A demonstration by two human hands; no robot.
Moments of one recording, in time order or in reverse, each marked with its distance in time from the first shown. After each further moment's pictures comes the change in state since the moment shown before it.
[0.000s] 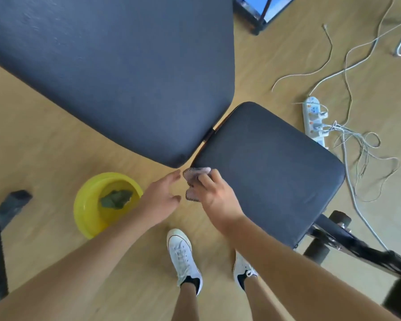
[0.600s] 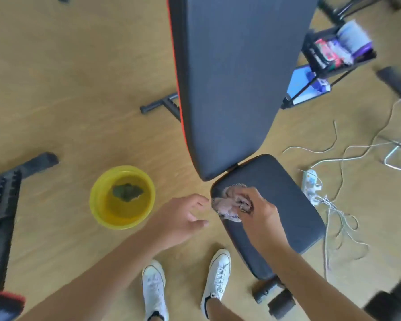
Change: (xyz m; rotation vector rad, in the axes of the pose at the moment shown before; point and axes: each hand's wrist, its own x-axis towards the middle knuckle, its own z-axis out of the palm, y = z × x) left_hand -0.145 0.023 -0.039 -0.211 0.108 0.162; right_hand -0.011 -0.042 -0.139 0.324 -0.182 0.417
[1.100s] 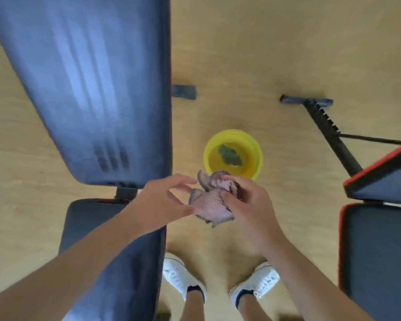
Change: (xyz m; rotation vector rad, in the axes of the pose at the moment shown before) left_hand -0.324 -0.262 -0.055 -0.532 0.571 -0.281; right_hand -0.167 -0.231 0.255 0.258 -0.615 -0.335
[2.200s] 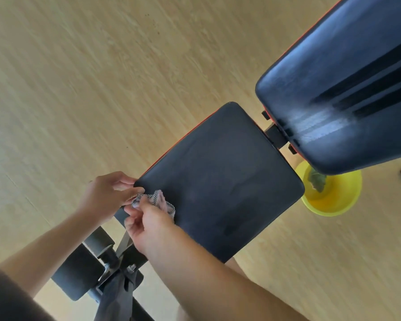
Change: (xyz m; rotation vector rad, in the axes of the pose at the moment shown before) left_hand -0.266 -0.420 0.009 -0.644 0.728 -0.640; right_hand -0.193 0.103 0.451 0.329 -0.187 1.408
